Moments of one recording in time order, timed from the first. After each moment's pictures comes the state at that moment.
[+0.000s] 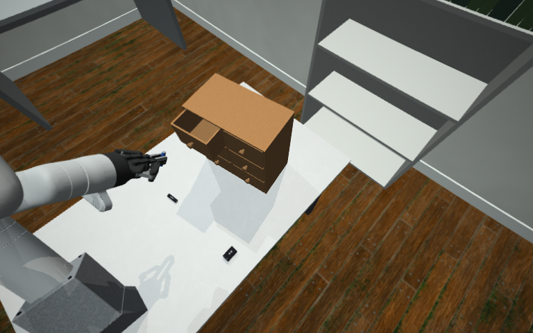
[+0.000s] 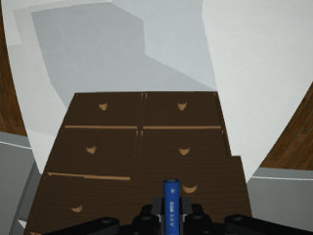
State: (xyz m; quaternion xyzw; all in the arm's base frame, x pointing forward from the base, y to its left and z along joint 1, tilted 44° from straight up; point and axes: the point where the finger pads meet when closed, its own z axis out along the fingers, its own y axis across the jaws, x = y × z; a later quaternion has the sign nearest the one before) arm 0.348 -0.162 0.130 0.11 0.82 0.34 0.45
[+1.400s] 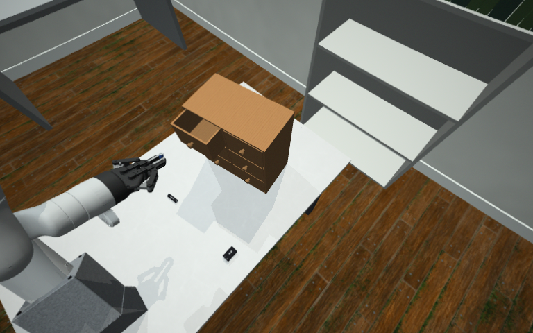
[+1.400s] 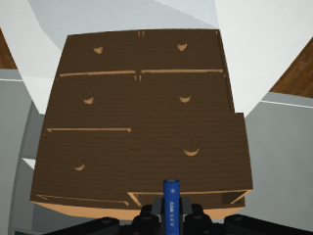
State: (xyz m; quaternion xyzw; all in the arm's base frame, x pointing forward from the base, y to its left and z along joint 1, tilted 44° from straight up) arm 0.342 -0.160 0.126 0.17 0.73 0.31 0.58
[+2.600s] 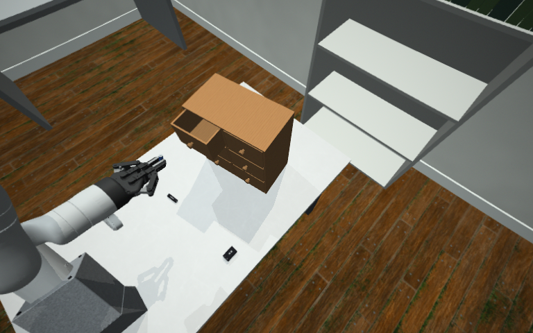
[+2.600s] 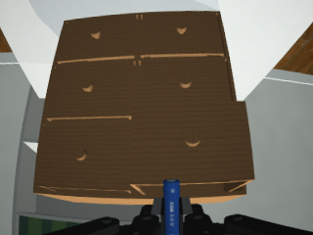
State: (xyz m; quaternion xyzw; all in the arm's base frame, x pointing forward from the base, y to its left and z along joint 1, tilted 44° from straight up) arm 0.339 -0.160 0.122 0.19 0.70 0.31 0.61
